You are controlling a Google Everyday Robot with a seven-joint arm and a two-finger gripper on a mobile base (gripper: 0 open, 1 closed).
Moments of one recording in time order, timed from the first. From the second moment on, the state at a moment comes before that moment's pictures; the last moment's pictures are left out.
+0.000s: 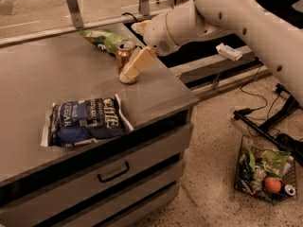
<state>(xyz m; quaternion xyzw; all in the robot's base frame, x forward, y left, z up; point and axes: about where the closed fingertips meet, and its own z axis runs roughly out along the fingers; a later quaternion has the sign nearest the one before) 0.641 0.051 0.944 -0.62 0.61 0.21 0.44</state>
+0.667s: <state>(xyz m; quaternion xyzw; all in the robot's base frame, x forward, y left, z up) 0.666 0.049 0.933 -0.60 0.62 0.26 0.44</state>
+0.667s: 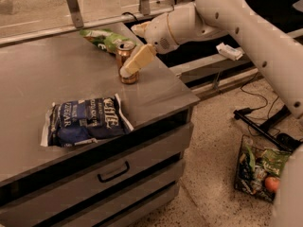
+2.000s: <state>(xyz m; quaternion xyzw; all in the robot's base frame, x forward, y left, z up) 0.696 0.058 0.905 -0.60 0.60 0.30 0.44</state>
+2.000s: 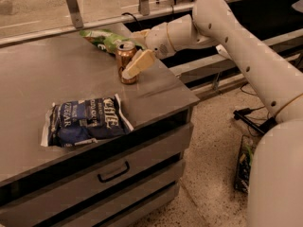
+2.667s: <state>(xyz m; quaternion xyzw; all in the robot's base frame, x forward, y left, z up) 0.696 0.054 0.901 -0.58 0.59 0.30 0.46</state>
